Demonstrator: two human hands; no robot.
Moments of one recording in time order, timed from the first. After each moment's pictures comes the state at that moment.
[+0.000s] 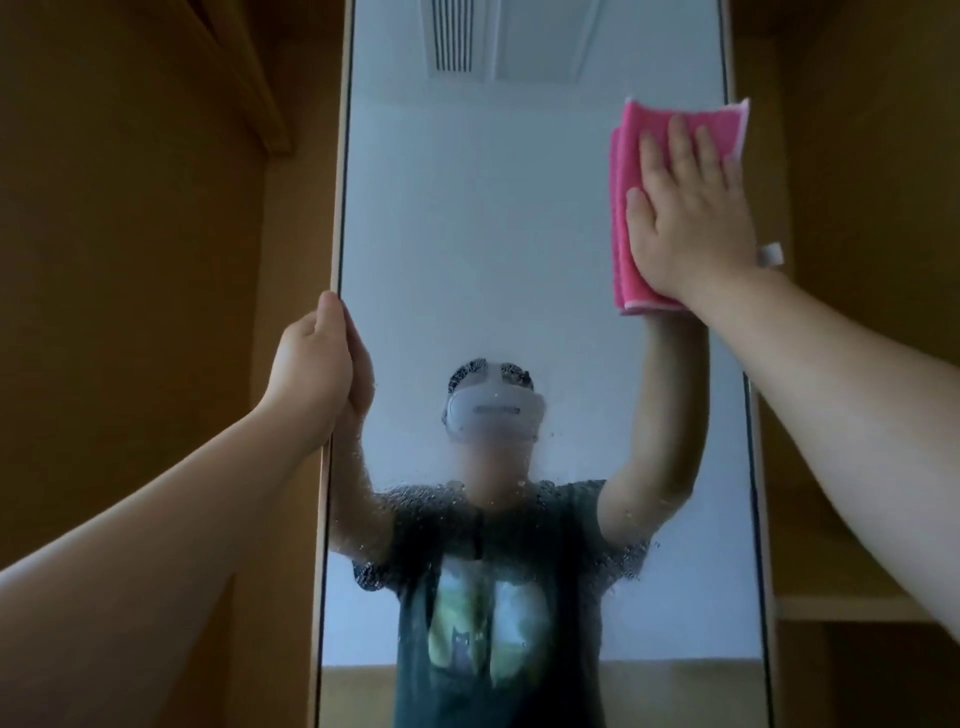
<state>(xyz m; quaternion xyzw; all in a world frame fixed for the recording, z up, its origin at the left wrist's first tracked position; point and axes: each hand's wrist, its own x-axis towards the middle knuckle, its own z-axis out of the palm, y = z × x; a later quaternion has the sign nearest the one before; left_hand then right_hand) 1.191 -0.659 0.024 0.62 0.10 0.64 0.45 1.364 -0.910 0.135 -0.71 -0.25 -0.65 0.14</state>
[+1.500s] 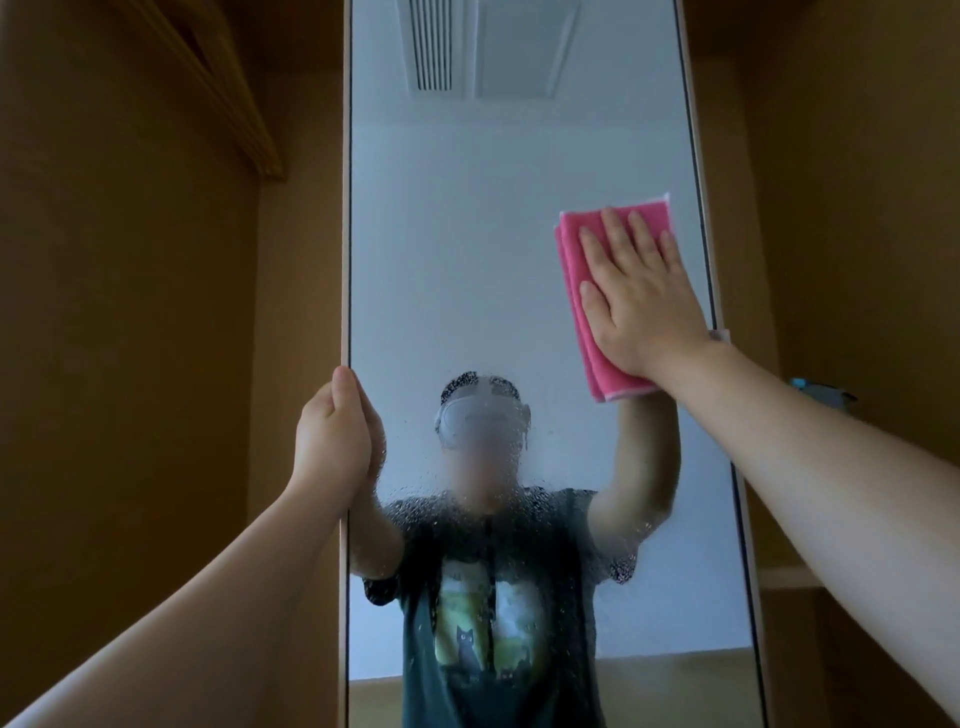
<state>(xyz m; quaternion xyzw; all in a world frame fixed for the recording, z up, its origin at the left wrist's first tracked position) 1.191 -0.655 -0.024 0.66 0.10 0.63 0.40 1.347 -0.896 0.073 -0.72 -0.30 -0.61 0.11</state>
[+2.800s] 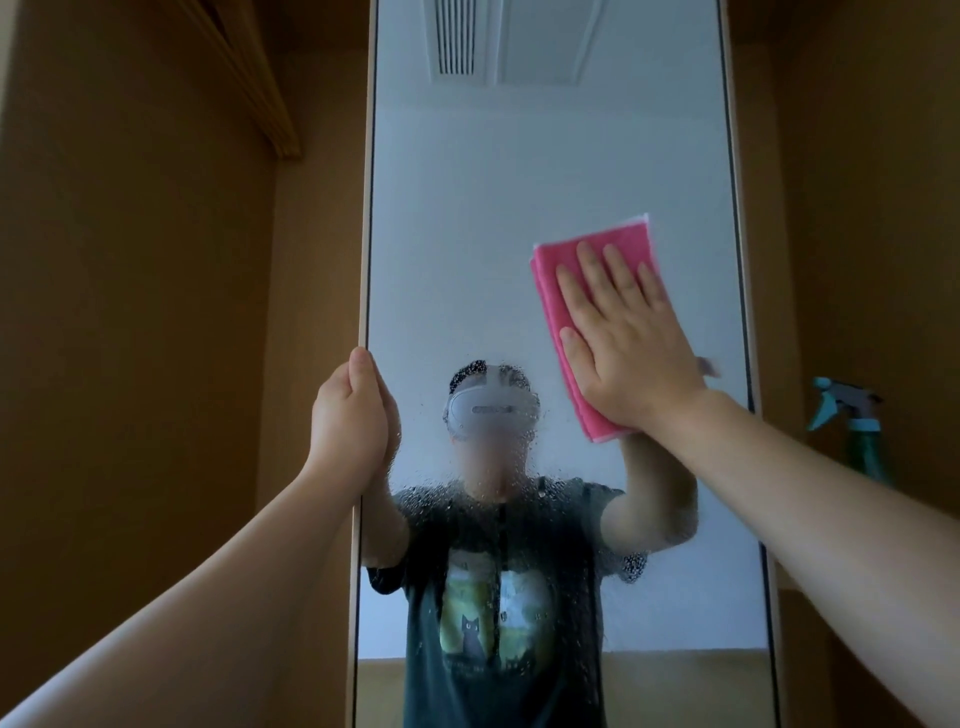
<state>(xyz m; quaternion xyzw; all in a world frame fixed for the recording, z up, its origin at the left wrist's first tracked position) 1.199 -0.648 -0.026 0.64 0.08 0.66 0.39 1.325 -0.871 0.026 -0.70 -0.34 -0.62 0.06</state>
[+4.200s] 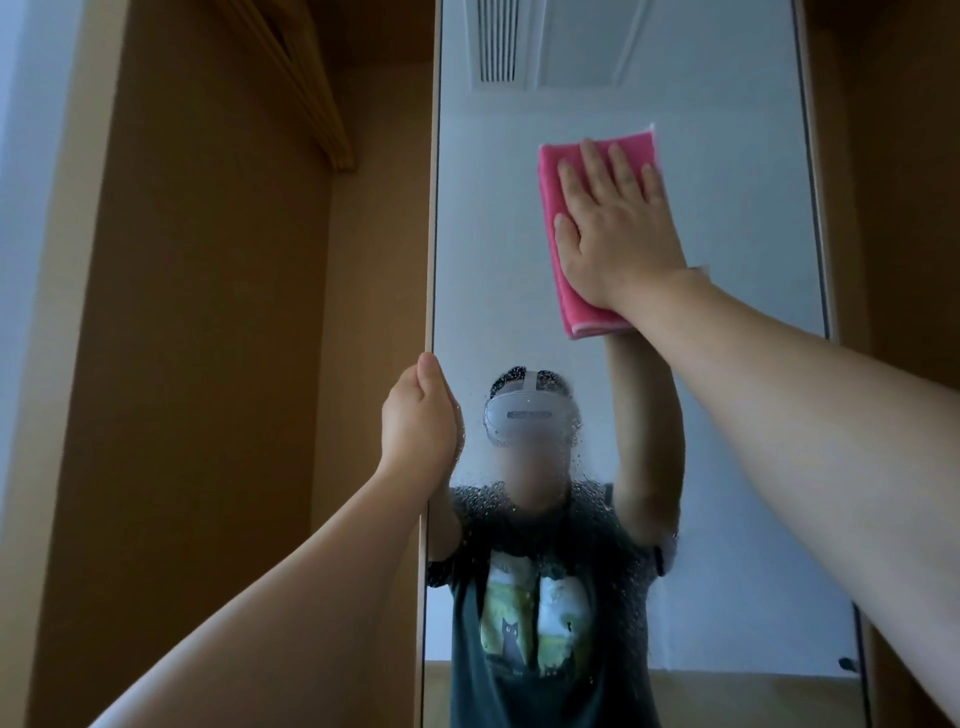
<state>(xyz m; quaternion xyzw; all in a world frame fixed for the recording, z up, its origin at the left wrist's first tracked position) 1.195 -0.655 -0.027 0.66 0.08 0.65 0.37 1.294 -0.811 0.126 -0.70 -0.31 -0.63 0.12</state>
